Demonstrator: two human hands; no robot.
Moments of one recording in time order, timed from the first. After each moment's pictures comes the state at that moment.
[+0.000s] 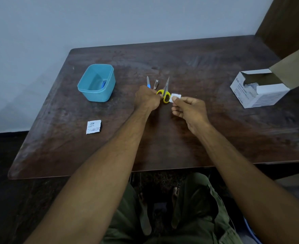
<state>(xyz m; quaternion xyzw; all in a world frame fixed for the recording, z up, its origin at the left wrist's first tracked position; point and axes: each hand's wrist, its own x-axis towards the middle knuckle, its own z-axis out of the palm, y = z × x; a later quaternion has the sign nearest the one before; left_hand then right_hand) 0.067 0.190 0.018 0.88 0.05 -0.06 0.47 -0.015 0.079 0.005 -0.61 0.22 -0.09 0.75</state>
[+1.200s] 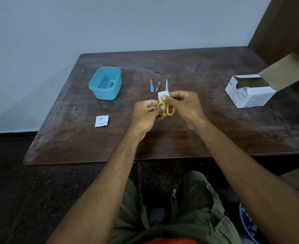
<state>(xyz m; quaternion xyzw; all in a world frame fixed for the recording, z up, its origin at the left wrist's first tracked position) -0.033 0.239 0.034 0.70 -0.07 -0.11 0.71 -0.047 0.104 0.046 -0.71 0.07 -0.11 0.69</state>
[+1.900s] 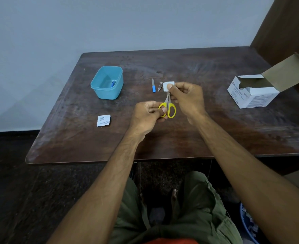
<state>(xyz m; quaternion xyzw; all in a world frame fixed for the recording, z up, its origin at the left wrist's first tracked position) -0.040 0.246 0.042 0.72 -0.07 -0.12 0.68 -0.035 0.111 0.057 -0.72 0.13 -0.19 0.66</state>
